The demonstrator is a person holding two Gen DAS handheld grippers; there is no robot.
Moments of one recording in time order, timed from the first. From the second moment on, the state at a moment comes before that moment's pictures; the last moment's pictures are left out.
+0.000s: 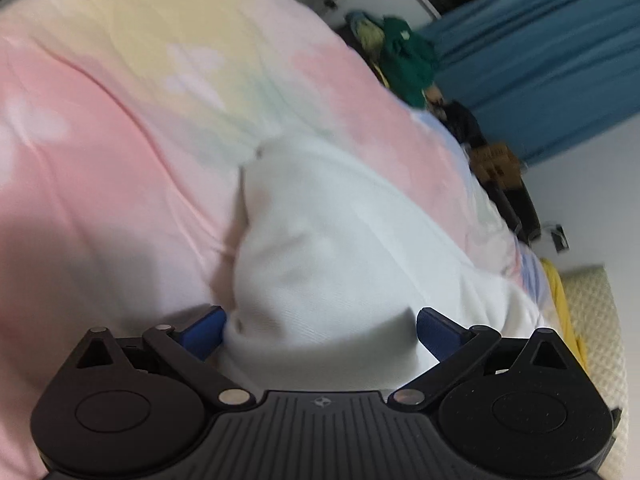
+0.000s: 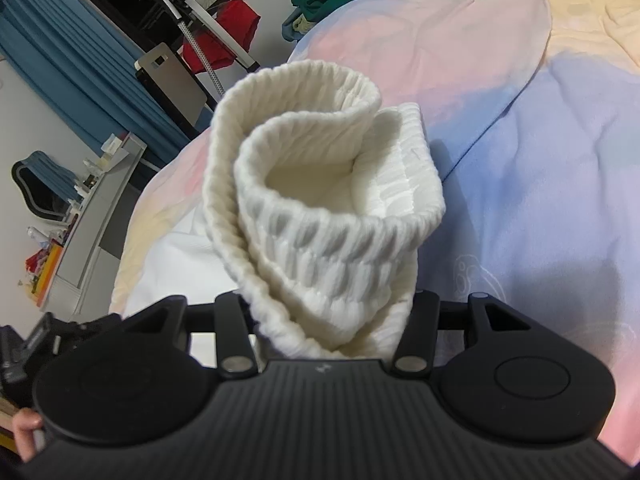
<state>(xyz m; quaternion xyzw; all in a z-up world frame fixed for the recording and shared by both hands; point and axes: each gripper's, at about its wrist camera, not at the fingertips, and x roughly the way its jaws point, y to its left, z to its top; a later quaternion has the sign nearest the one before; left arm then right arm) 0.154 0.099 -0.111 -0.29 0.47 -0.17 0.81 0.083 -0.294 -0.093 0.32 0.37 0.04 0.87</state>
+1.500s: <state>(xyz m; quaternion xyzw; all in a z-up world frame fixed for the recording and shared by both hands) 0.140 -0.036 0.005 -0.22 0.38 -0.22 0.87 0.052 -0.374 0.017 0.33 0.21 0.04 0.92</state>
